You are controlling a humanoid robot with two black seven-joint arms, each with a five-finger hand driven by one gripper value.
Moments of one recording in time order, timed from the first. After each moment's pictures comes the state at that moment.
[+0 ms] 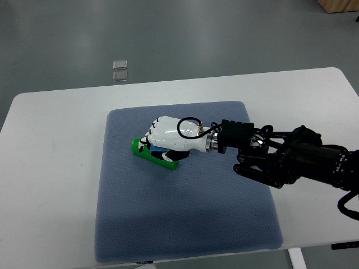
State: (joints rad) left arm -0.02 0.00 -0.10 -0.15 0.07 0.00 0.01; right arm 1.00 -0.05 0.00 0.77 -1.78 -0.40 0.46
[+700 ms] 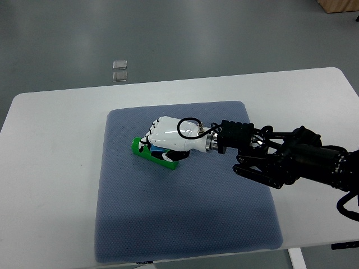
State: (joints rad) left arm -0.02 0.00 -0.10 -0.15 0.07 0.00 0.01; right arm 1.00 -0.04 0.00 0.76 -1.78 -0.41 0.46
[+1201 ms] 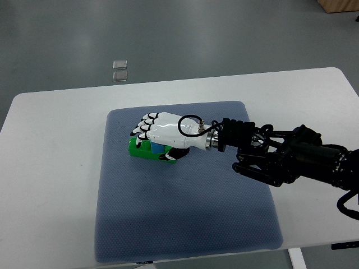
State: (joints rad) left arm -0.02 0.00 -0.10 -0.15 0.07 0.00 0.01; right arm 1.01 -0.05 0.01 0.76 -1.77 -0.46 0.47
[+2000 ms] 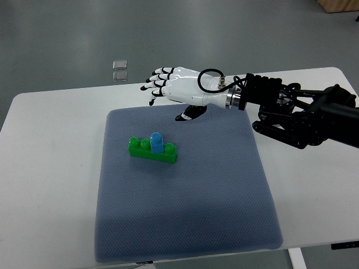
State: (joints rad) left arm -0.02 0.00 -0.10 -0.15 0.07 0.00 0.01; right arm 1.19 -0.23 0.02 0.84 -1.64 -0.41 0.52
